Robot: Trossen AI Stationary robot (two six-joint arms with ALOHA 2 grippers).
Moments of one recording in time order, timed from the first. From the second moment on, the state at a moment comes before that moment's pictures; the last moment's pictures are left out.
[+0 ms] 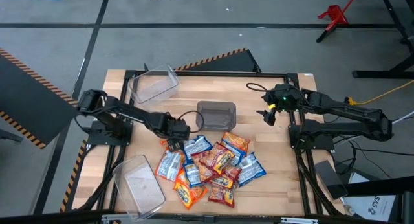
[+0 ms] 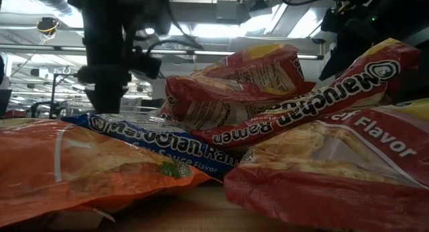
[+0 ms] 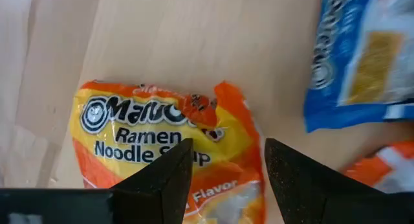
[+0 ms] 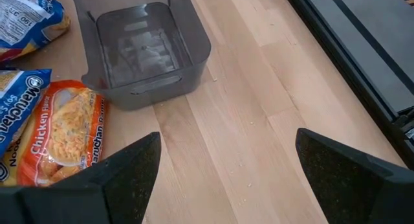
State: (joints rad) left arm -0.12 1.60 0.94 -0.81 -0.23 -0.52; right arm -0.35 0.82 0.70 -0.68 0.06 -0.03
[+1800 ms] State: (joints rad) left arm -0.14 1.74 1.56 -1.38 -0.36 -0.57; right arm -0.35 0.82 0.70 -0.68 0.06 -0.03
